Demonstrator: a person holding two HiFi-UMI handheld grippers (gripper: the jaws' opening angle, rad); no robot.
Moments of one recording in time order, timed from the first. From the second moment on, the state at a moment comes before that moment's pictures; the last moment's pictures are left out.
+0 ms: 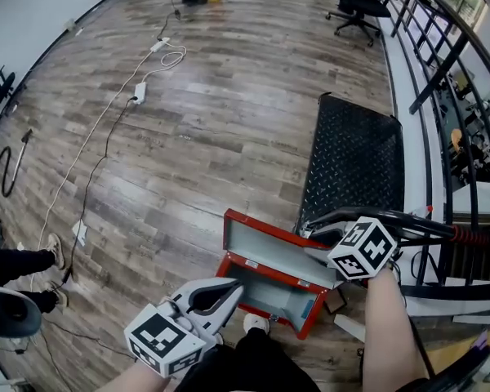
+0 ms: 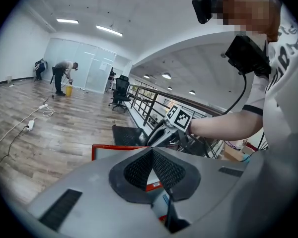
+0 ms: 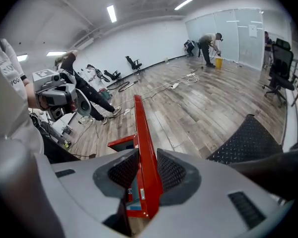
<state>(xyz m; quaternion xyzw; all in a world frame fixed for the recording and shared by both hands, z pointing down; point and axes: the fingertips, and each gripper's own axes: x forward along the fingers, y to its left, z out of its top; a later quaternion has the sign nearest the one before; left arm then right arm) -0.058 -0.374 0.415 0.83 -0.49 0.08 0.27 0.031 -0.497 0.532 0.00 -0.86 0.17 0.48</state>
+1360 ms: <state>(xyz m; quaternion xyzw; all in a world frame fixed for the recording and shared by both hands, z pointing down) -0.074 -0.375 0.446 0.81 -0.50 0.10 0.29 0.028 -0.547 0.570 0.09 -0.86 0.01 0.50</state>
